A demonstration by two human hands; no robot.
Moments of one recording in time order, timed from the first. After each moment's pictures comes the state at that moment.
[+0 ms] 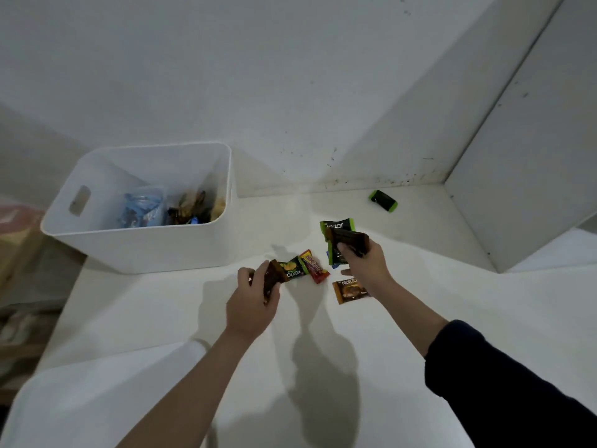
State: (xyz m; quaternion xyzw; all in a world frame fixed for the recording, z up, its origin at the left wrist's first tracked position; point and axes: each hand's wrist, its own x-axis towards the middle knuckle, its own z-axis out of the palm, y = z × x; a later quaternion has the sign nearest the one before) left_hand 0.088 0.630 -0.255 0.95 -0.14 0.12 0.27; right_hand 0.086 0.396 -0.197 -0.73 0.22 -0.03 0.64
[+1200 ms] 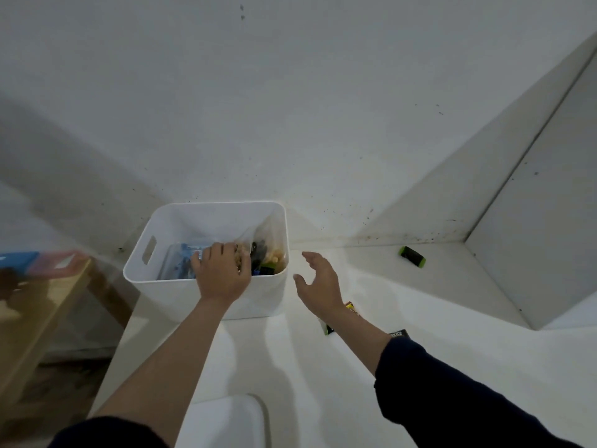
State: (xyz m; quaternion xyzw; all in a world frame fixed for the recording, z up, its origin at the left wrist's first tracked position) left_hand 0.232 0.757 -0.166 0.95 -0.05 0.25 0.15; right_hand 0.158 0.573 -0.160 -0.85 0.09 -0.11 0.50
